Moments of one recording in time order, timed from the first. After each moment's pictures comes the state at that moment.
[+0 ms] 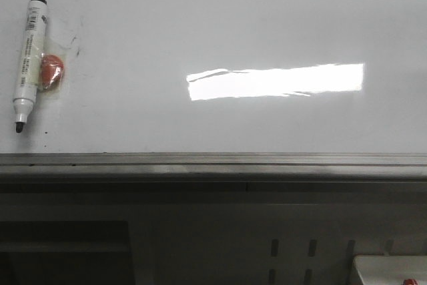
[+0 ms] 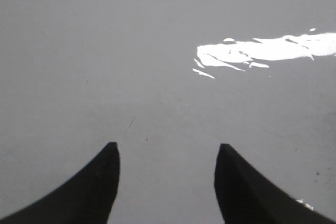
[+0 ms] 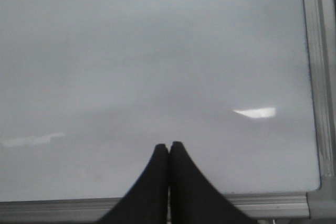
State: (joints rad) left arm 0.01 0.44 -0.28 0.09 0.04 -0.04; right arm -0.01 0.47 -0.40 0.11 0.44 0.05
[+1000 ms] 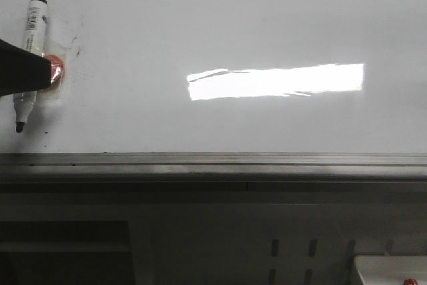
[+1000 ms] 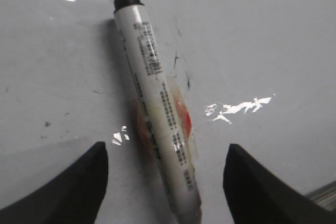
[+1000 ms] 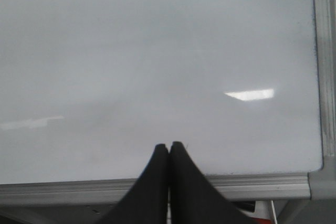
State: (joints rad) left arm -0.59 1.03 -0.28 -0.14 -0.35 -0.09; right arm -0.01 0.48 -0.40 0.11 0.49 0.05
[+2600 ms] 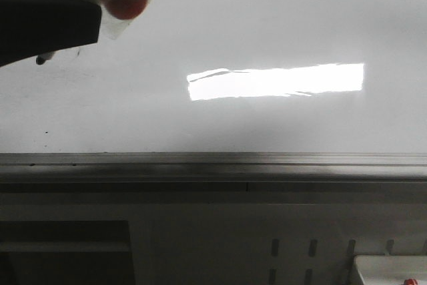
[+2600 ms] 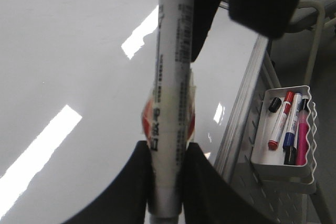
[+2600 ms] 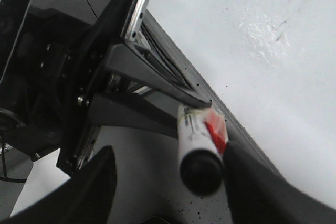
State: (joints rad) left arm -0.59 0.95 -0.28 0.81 -0.67 -0.12; right arm 0.85 1.12 -0.95 0.57 0.50 -0.46
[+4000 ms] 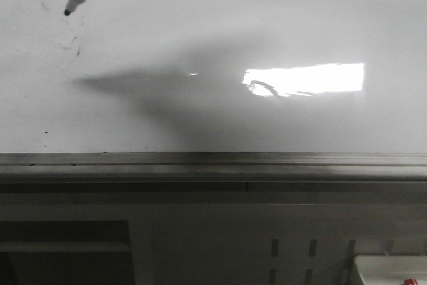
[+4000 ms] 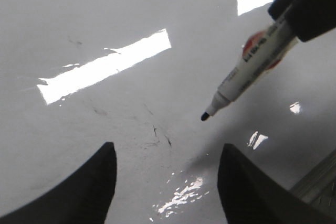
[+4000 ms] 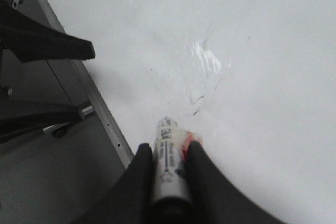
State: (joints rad) left arm -0.53 0.64 -0.28 0.31 -0.17 -0.12; right arm 0.77 1.33 -1.15 0.41 0.41 -0.46
